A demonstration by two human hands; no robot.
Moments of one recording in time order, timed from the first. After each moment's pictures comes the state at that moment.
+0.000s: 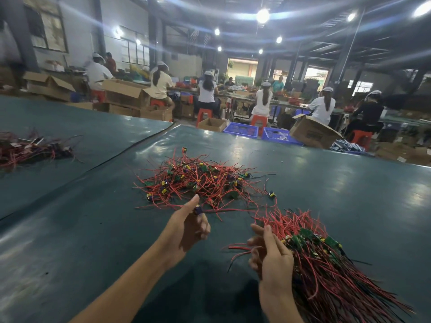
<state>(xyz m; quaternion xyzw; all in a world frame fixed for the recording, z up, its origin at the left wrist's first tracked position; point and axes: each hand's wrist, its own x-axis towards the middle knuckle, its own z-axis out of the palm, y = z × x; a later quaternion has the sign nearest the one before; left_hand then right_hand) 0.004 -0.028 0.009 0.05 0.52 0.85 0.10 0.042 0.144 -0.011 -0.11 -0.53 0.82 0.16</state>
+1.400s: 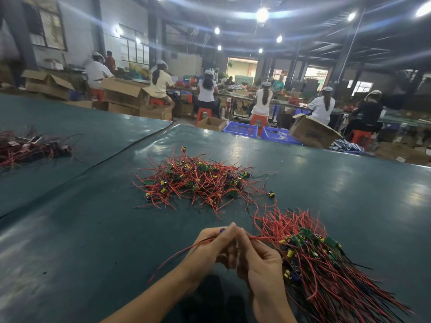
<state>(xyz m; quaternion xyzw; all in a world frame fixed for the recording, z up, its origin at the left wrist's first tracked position) 0.028 0.013 -0.010 0.18 0.61 0.77 0.08 0.063 0.121 0.006 -0.05 -0.55 0.83 0.08</state>
